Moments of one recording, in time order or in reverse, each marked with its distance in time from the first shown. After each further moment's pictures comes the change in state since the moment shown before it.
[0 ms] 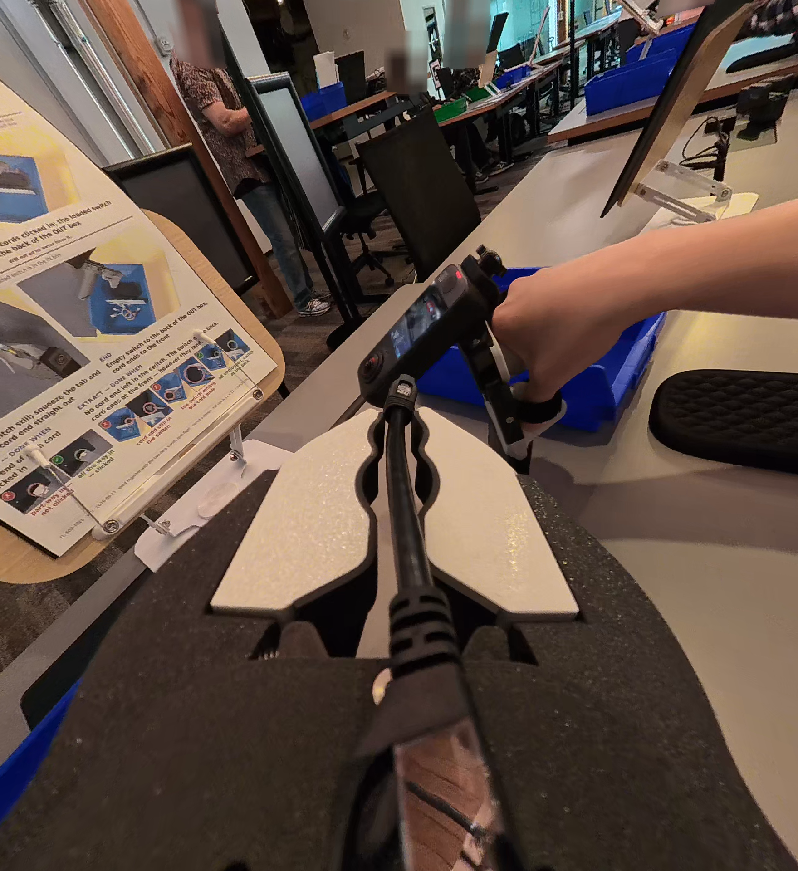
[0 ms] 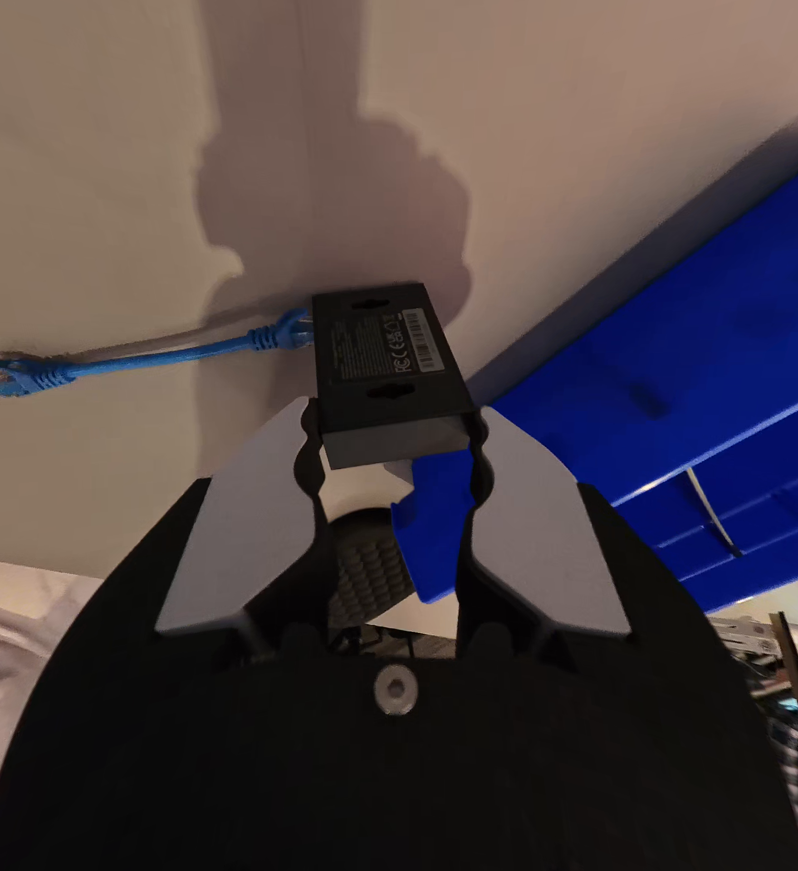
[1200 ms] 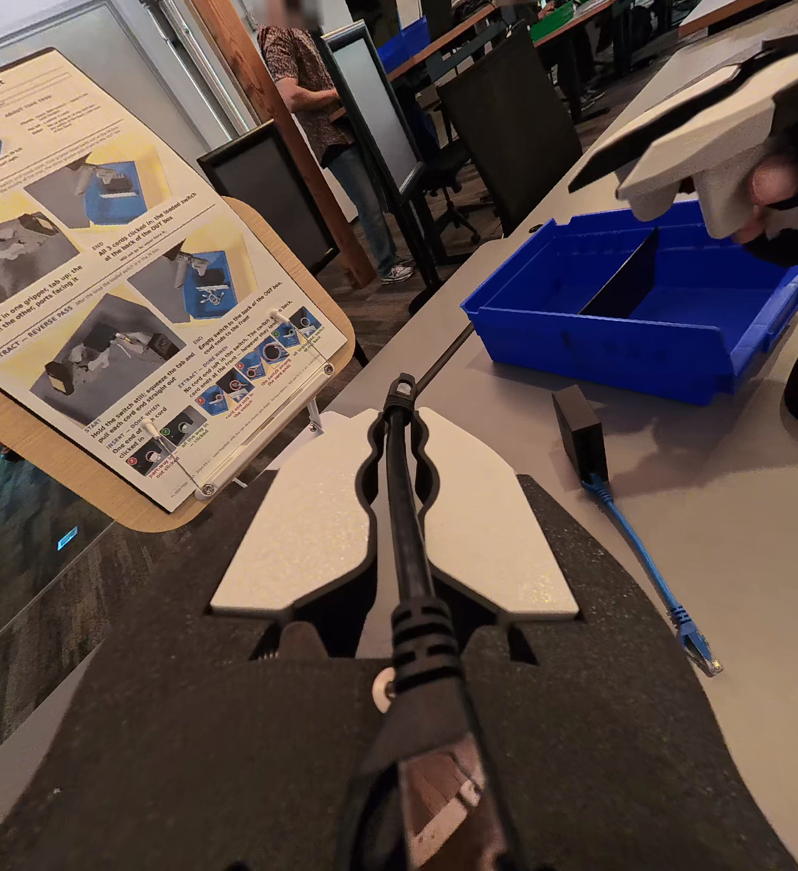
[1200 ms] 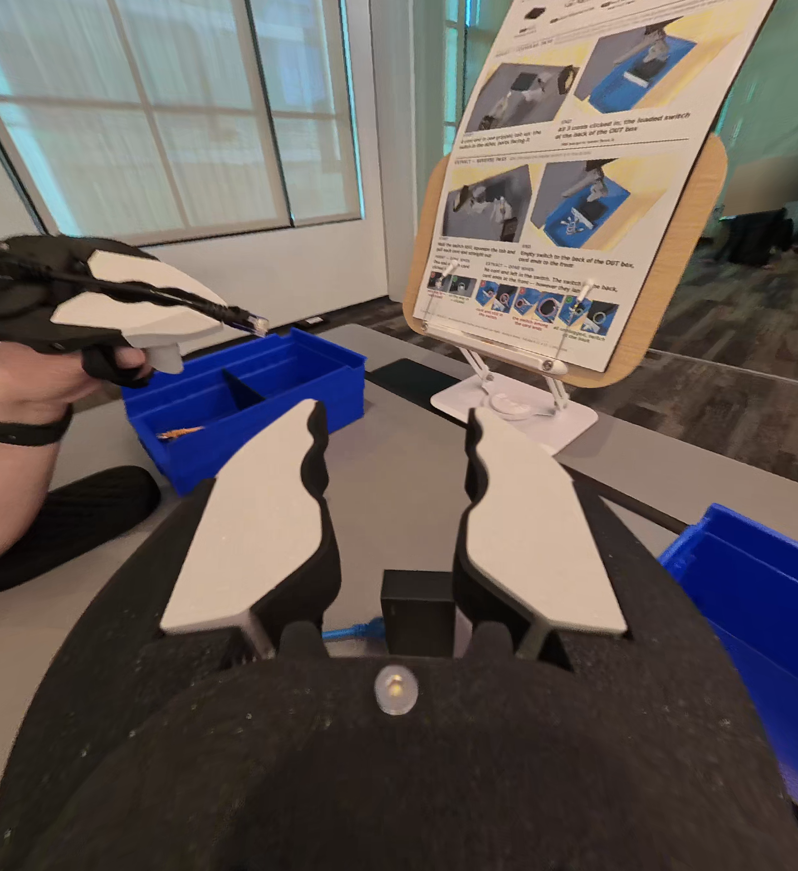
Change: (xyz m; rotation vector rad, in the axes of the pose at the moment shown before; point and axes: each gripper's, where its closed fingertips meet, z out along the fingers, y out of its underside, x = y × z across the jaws) left arm -0.014 0.008 0.003 -0.090 -0.198 0.120; right arm 0.015 0.031 -0.180 1.690 -0.277 0.040
